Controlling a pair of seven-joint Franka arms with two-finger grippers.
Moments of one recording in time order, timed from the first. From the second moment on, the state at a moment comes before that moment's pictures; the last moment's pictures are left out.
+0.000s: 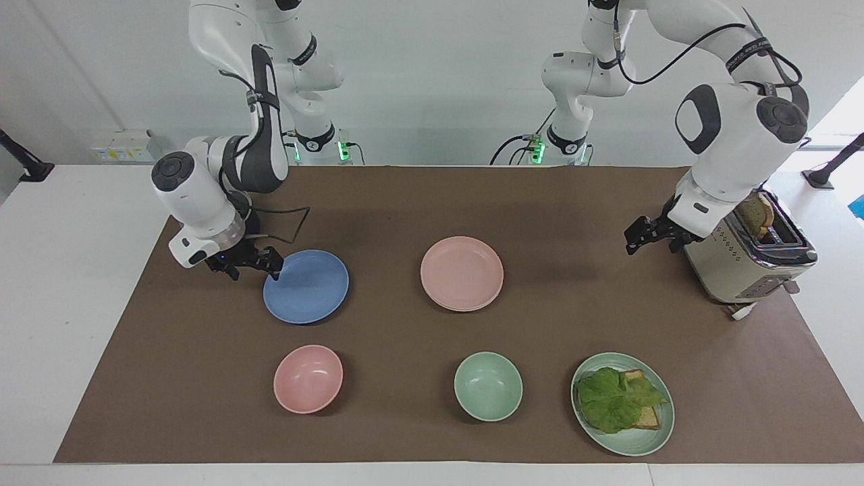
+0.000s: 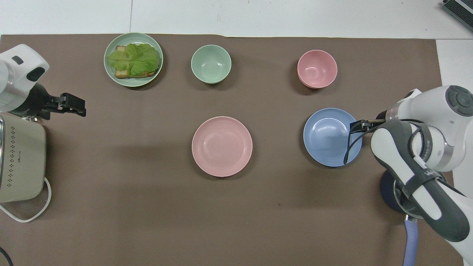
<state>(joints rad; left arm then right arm) -0.21 0.14 0.20 -1.66 -0.06 1.75 -0.02 0.00 0.25 -0.08 -2.03 0.11 2.25 -0.12</state>
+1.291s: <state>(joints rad) -0.17 0.09 0.20 -1.56 -0.02 1.58 0.01 0.00 0.25 -0.08 -1.91 0.14 2.05 -0.19</state>
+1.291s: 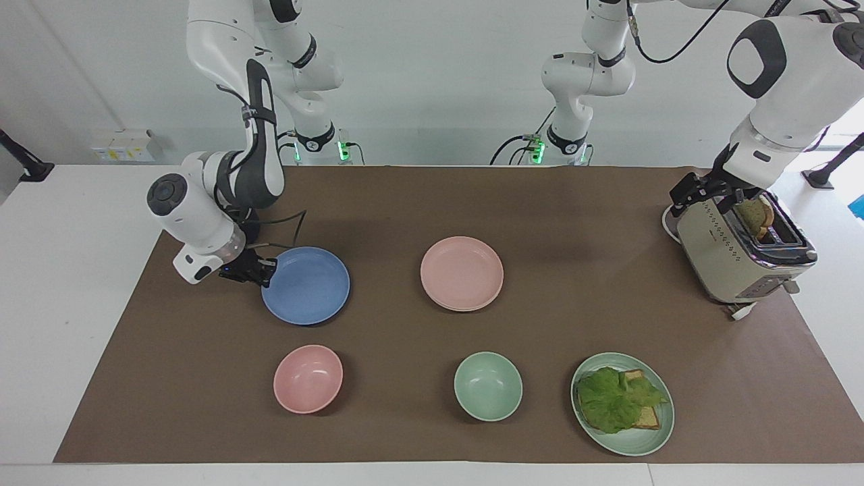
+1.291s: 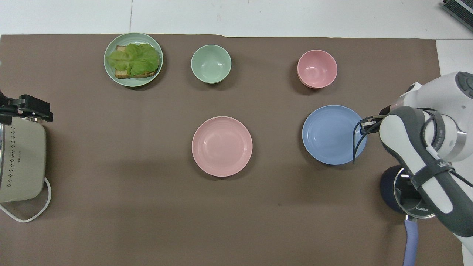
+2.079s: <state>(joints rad) -0.17 0.09 0.20 -1.56 -0.02 1.58 0.01 0.14 0.08 -0.06 -1.87 0.14 1.87 -0.04</state>
